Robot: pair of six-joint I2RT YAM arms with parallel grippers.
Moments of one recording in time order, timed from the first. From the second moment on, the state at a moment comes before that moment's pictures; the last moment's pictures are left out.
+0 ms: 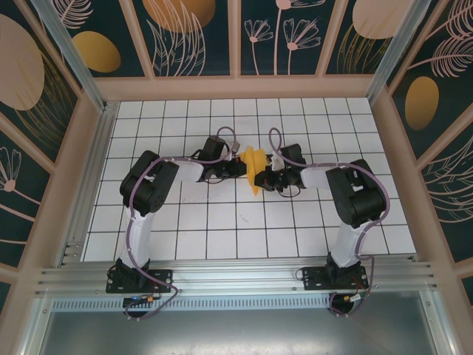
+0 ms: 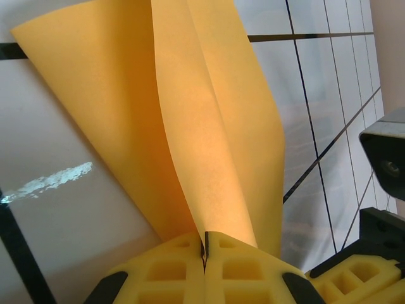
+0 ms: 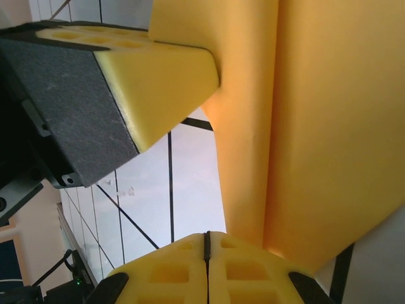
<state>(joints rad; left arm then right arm) -0.53 2.16 1.21 0.20 0.59 -0.65 0.39 1.84 0.86 0.03 -0.73 0.63</state>
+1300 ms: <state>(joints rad) -0.53 2.16 1.23 0.16 0.58 -0.63 0.41 1.86 0.82 0.06 -0.75 0.65</state>
